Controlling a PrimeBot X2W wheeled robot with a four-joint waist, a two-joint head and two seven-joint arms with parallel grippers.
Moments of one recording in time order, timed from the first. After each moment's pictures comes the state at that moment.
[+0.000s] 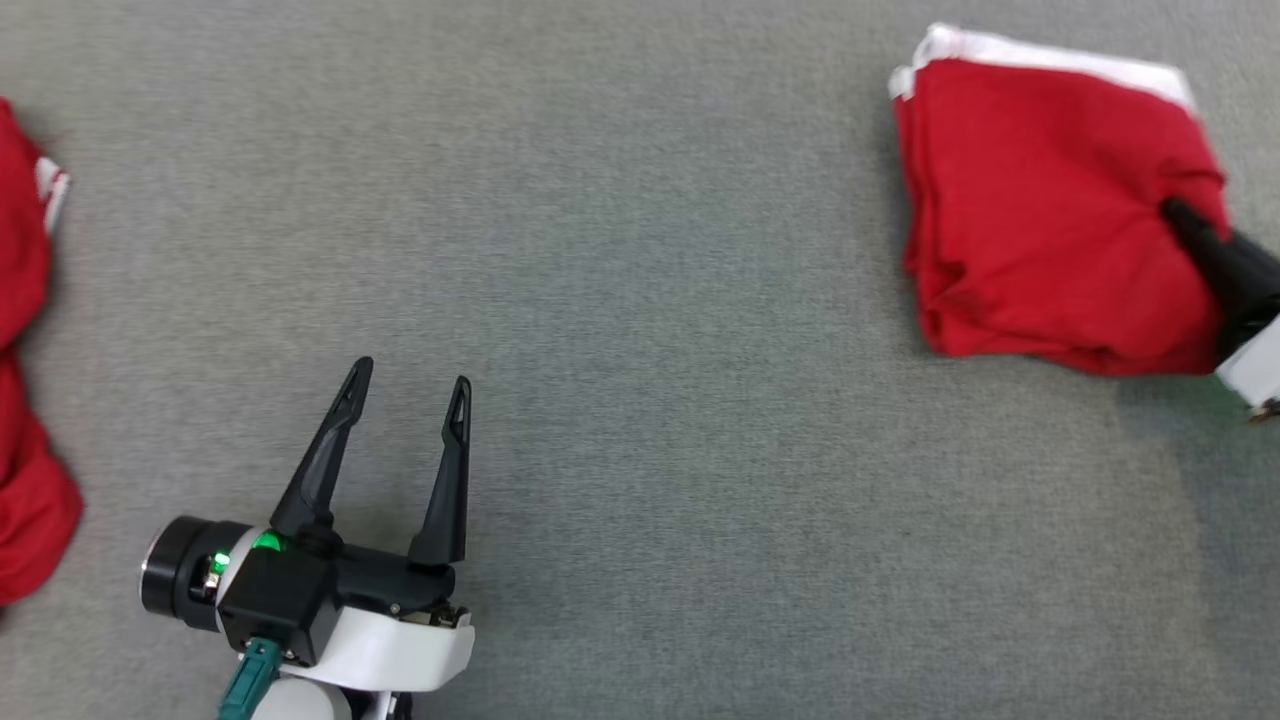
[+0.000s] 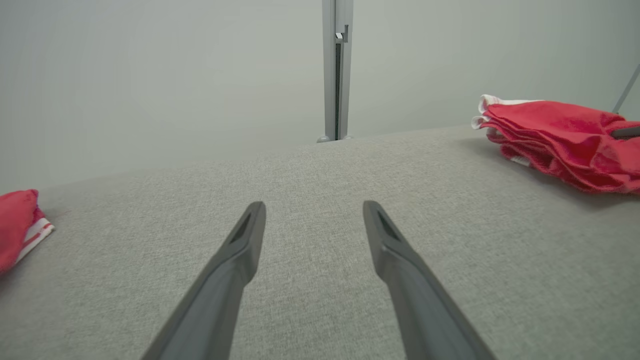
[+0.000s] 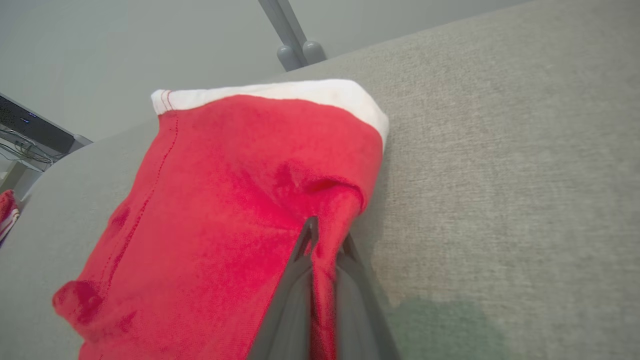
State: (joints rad) left arm -0.05 0.05 -0.14 -0.09 -0.04 -0.04 -0.26; right arm -0.63 -0.72 0.56 0.36 1.20 0.13 0.17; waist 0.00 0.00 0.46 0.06
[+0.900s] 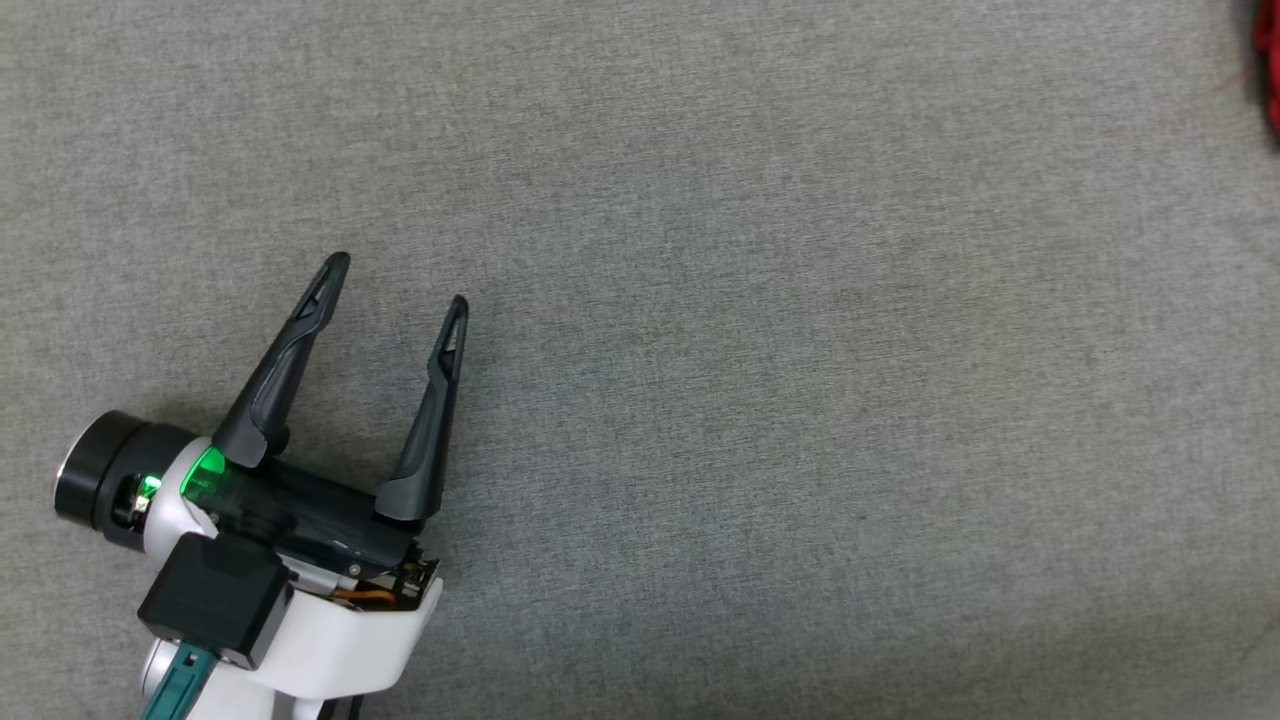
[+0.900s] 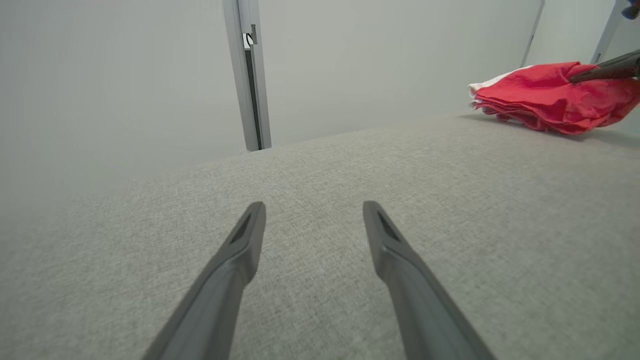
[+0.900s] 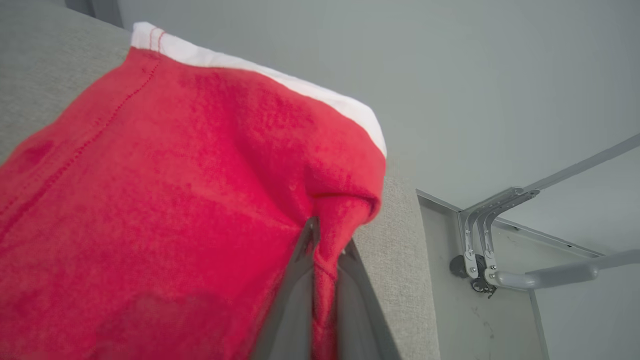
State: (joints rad) left arm -0.15 0.16 -0.16 -0.28 -0.01 -0.11 -0.26; right arm -0.98 -1.00 0.62 0.55 0.69 0.13 0.02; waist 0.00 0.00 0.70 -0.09
